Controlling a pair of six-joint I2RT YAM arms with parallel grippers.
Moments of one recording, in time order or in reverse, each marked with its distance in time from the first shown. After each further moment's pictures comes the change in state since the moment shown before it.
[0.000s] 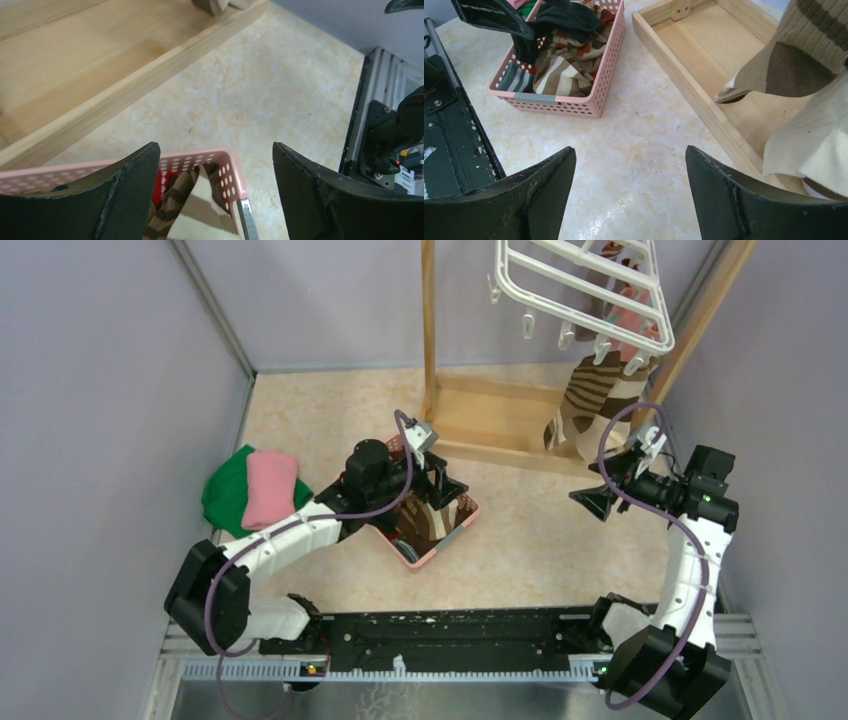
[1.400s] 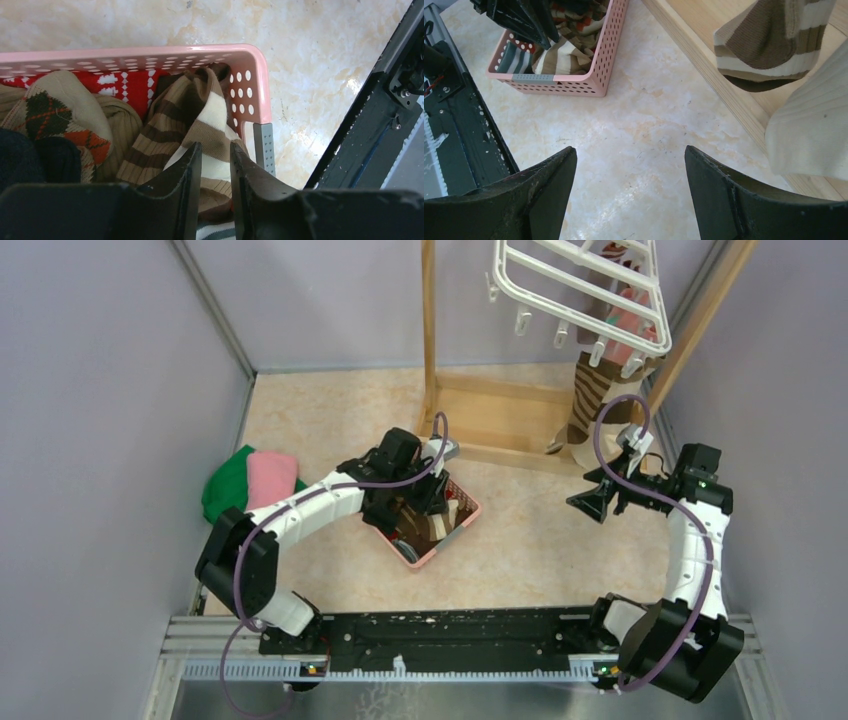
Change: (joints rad) left arm 0.000 0.205 0.270 -0.716 -0.008 0.152; right arm 0.042 0.114 0.000 -0.096 0.082 -0.093
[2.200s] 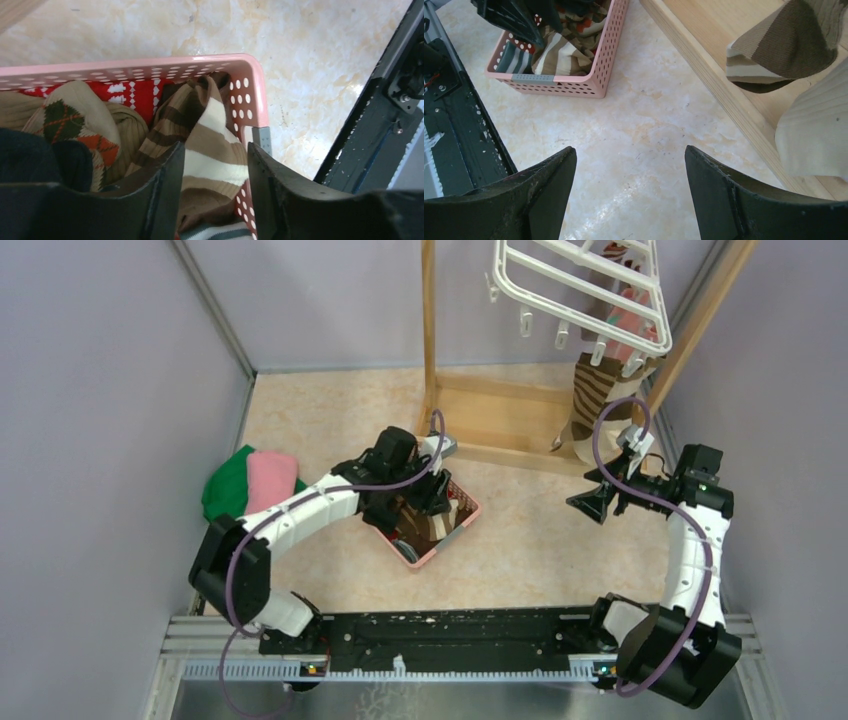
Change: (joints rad) left arm 0.000 -0.070 -0.025 0.038 -0.015 0.008; right arm 0.000 -0.027 0.000 0.000 0.001 0.000
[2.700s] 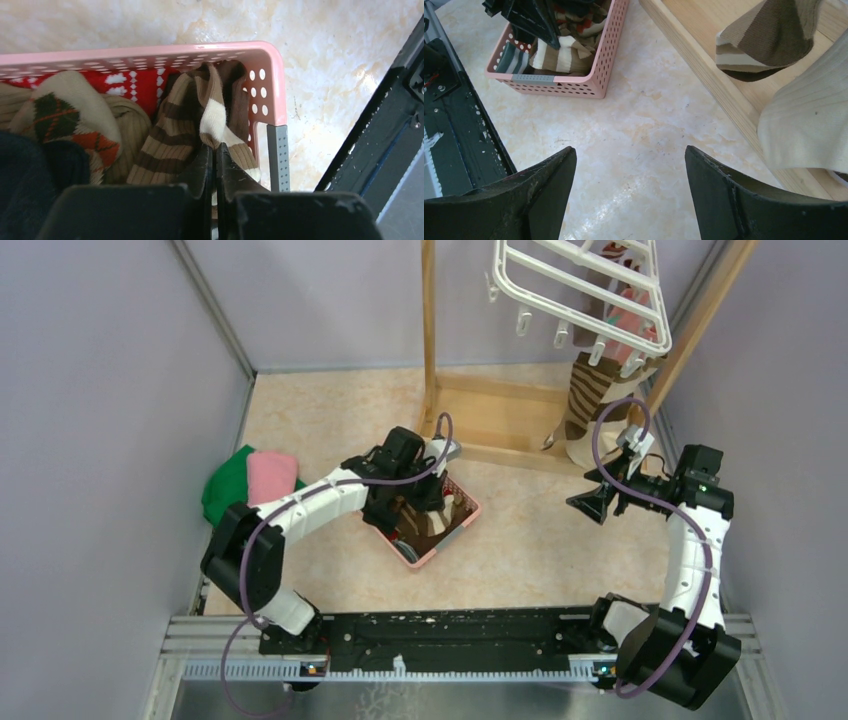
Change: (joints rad) left arm 0.000 0.129 0.051 -0.062 0.005 0.027; right arm 0.000 -0.009 0.000 0.000 0.000 0.000
